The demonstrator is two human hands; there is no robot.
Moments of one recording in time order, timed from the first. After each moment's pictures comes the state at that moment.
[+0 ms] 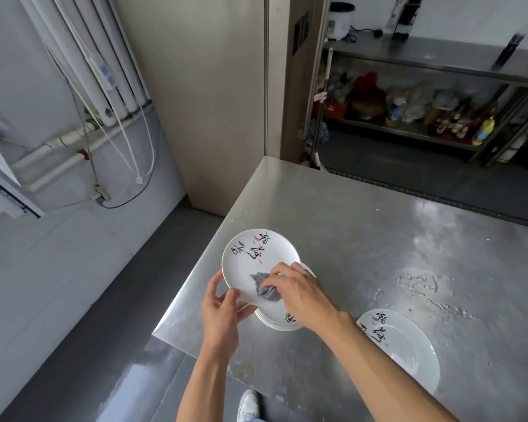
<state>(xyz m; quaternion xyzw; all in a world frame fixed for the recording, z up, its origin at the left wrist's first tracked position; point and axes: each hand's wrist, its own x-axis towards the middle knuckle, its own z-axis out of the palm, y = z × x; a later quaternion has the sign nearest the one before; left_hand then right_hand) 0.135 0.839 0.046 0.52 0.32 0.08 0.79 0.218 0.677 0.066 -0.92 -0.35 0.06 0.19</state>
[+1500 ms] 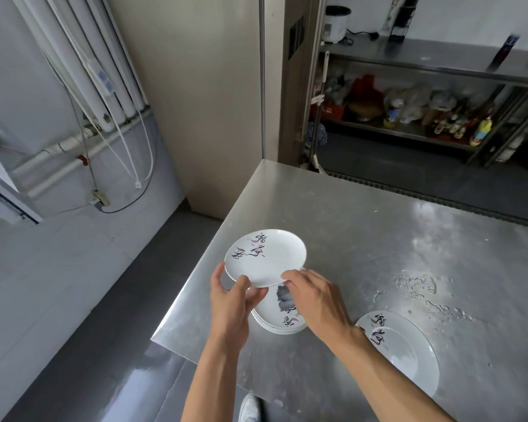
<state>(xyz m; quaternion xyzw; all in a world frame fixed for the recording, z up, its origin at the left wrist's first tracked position) 0.157 0.823 0.082 0.43 0.33 0.07 0.84 0.205 0.652 0.064 -0.90 -0.28 -0.15 0.30</state>
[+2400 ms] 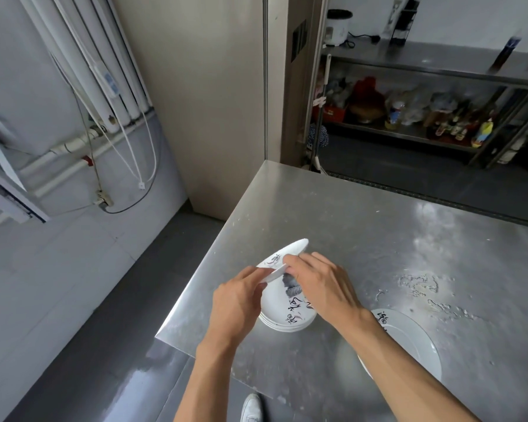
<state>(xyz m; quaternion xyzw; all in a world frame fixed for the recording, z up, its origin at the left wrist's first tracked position) 0.147 0.842 0.083 0.95 0.00 0.11 0.30 0.215 0.651 0.102 -0.92 -0.32 -0.13 0.18</state>
